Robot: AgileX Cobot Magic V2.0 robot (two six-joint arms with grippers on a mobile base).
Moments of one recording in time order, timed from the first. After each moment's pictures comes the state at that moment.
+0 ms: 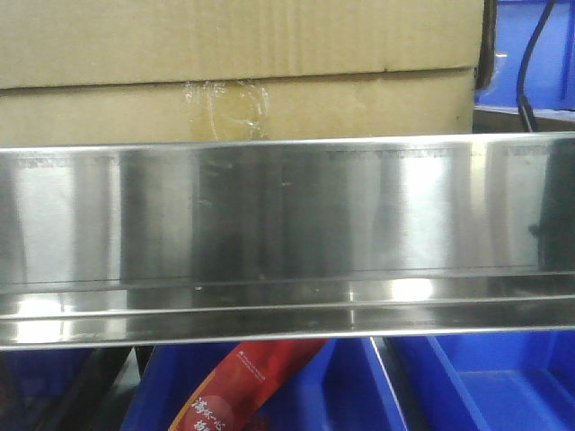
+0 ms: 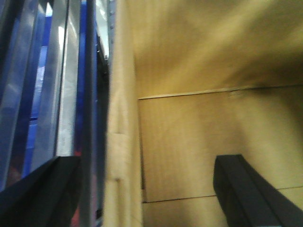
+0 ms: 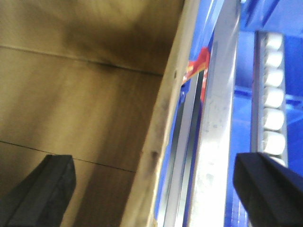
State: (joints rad) left arm -0.27 1.76 -2.04 0.21 1.23 -0.30; right arm 0.41 1.77 -2.03 0.02 1.23 0.10
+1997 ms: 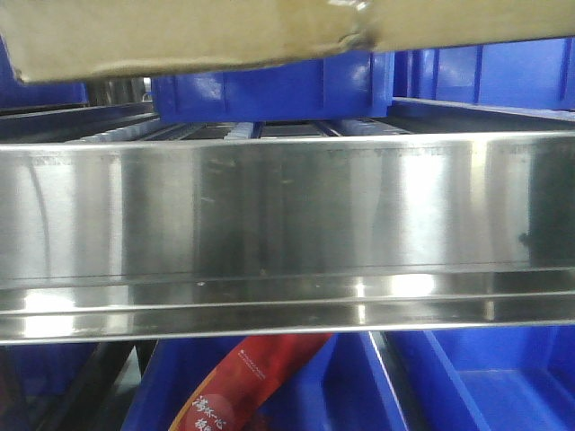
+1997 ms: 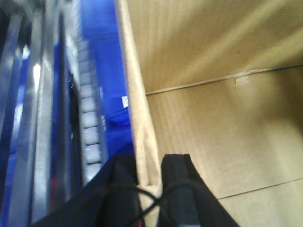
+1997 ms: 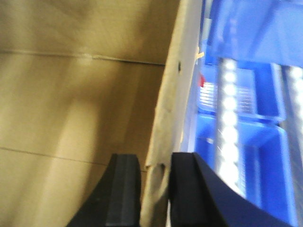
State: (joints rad) left arm -0.42 1.57 -2.02 0.22 1.23 -0.31; right arm 0.41 1.40 -1.87 -0.03 1.27 0.11
